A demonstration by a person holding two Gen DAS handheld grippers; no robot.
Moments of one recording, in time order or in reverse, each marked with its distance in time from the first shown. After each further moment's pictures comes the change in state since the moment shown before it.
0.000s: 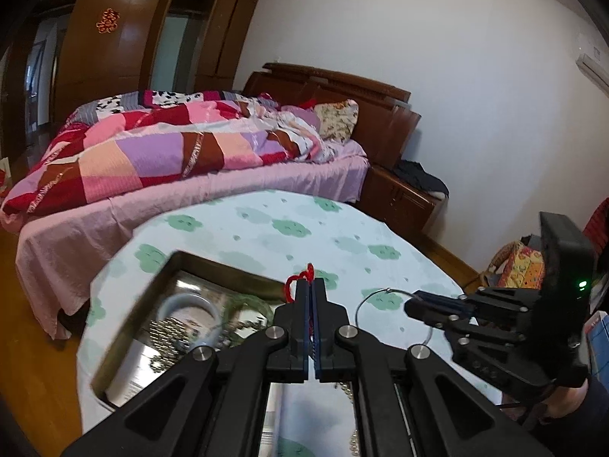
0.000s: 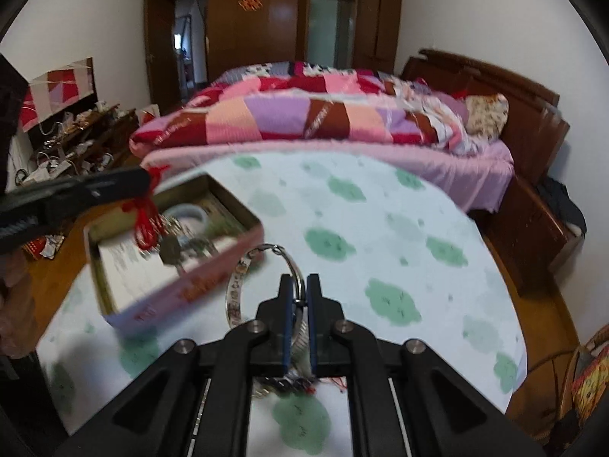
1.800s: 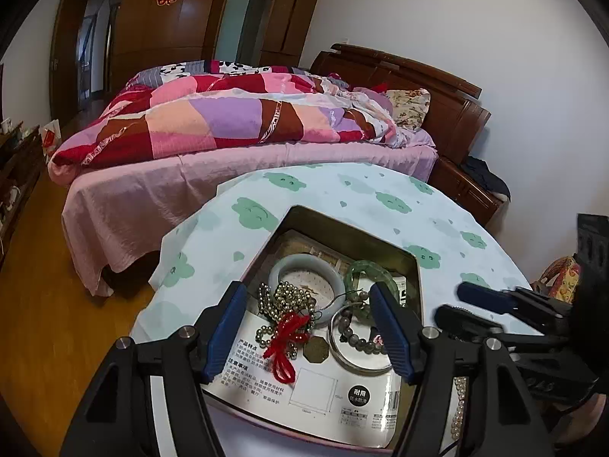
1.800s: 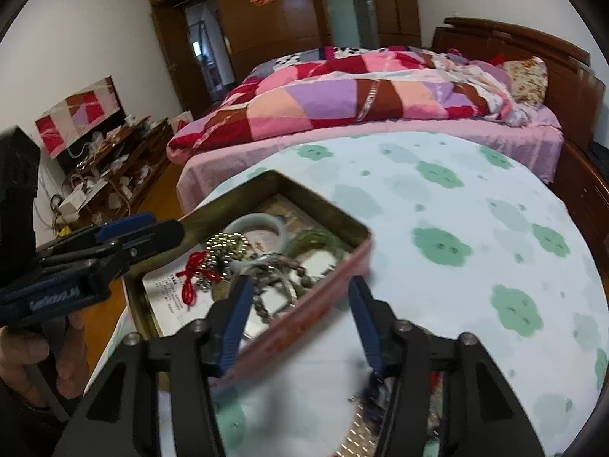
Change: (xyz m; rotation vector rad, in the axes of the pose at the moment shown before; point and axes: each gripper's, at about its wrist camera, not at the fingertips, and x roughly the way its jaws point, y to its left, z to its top) left arm 0.014 0.084 -0.029 -0.117 0.083 0.206; right arm 0.060 0.044 0.007 0.121 0.046 0.194
